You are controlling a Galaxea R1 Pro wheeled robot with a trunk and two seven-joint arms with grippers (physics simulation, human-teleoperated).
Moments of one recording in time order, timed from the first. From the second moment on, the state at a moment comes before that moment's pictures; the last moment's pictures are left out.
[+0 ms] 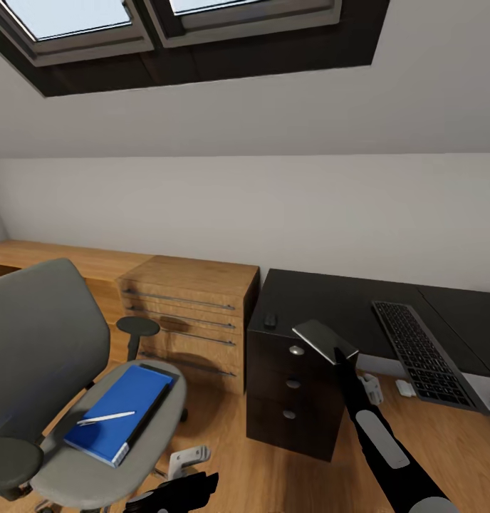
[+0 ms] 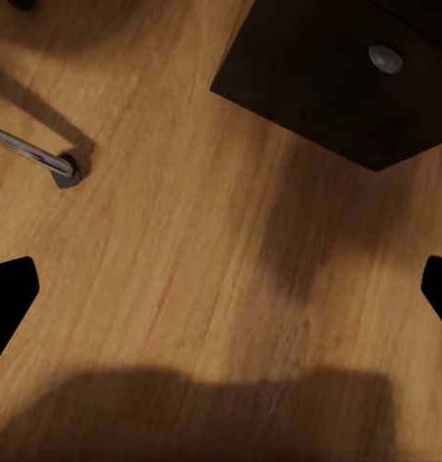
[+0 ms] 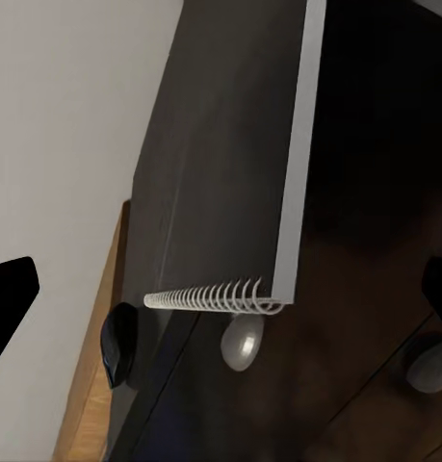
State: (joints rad) left arm 0.00 -0.12 -0.17 -1.36 0.38 0.66 0.24; right arm -0.45 -0.10 0.14 -0.86 -1.42 -0.21 0.05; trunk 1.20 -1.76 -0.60
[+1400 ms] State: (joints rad) left arm 0.00 -0.12 -0.17 -1.32 0.37 0.66 0.24; right arm -0.45 -0.03 0.36 -0.38 -1.42 -0.25 0.06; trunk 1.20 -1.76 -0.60
